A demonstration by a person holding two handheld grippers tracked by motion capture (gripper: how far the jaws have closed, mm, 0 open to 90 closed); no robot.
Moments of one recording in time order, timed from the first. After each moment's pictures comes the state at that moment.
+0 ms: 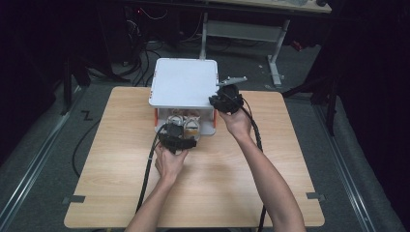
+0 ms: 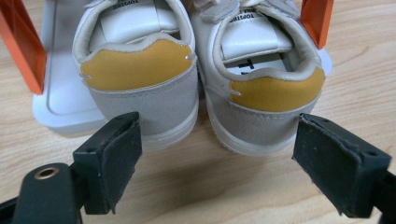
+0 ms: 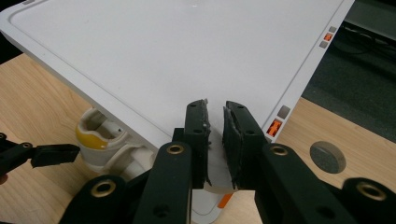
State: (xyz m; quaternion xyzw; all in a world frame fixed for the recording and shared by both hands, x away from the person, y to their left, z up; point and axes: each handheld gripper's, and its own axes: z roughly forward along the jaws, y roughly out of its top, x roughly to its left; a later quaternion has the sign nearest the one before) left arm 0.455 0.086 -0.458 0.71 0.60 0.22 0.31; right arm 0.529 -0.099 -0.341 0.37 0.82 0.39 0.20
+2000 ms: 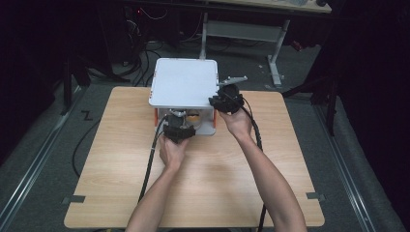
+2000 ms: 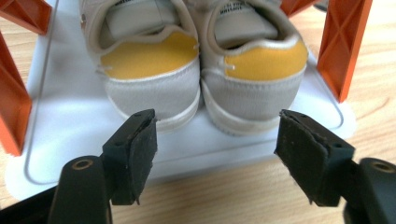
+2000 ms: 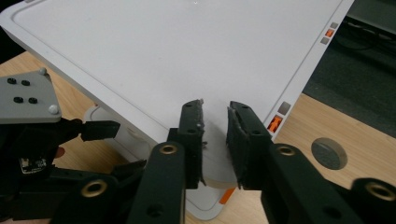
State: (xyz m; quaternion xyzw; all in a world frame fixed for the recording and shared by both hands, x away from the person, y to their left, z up) left arm 0.490 0.090 -0.467 0.69 0.60 0.23 0.34; right arm 0.529 -0.100 -0.339 0.38 0.82 0.39 0.20
